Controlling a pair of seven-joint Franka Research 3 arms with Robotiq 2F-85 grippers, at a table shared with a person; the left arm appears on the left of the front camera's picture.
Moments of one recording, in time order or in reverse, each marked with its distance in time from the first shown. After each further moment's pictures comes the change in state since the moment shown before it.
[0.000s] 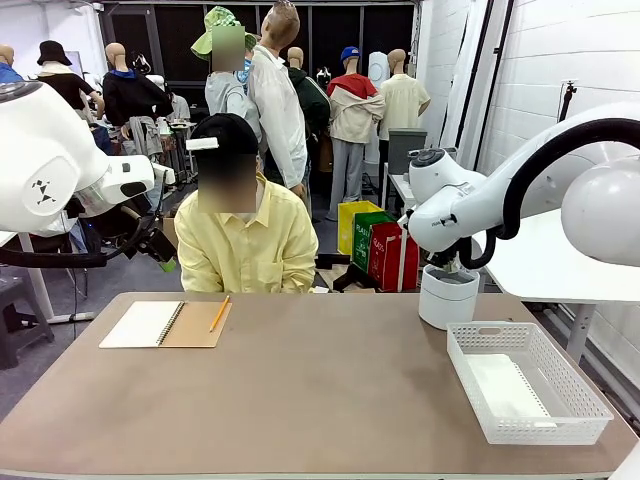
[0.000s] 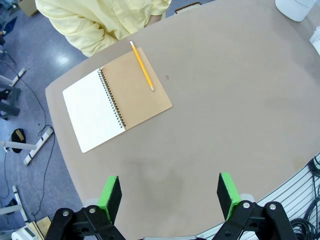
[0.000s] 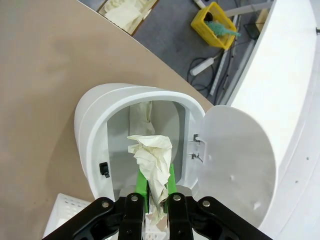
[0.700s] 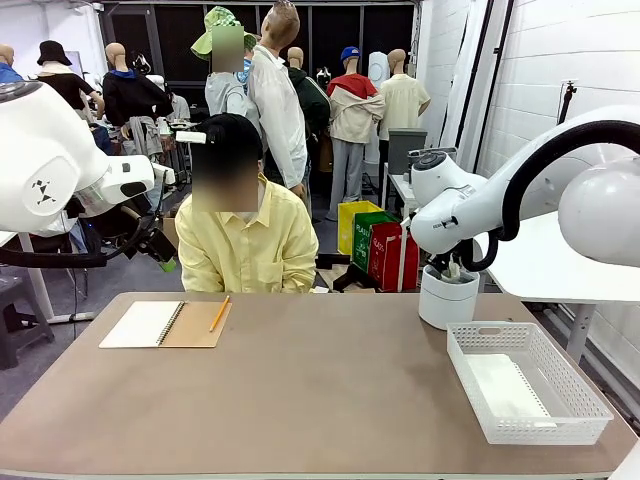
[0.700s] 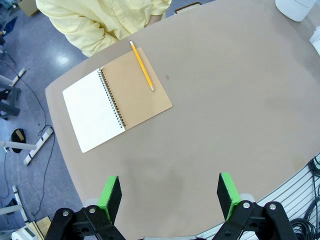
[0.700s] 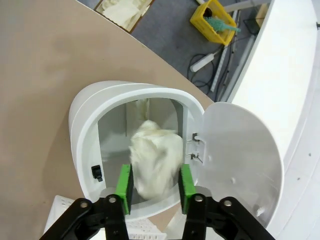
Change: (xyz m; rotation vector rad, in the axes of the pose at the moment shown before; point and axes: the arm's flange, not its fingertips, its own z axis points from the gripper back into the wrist) left arm 0.000 0.000 0.000 0.000 0.000 0.000; right arm -0.002 -0.004 -0.008 -0.001 0.014 -0.018
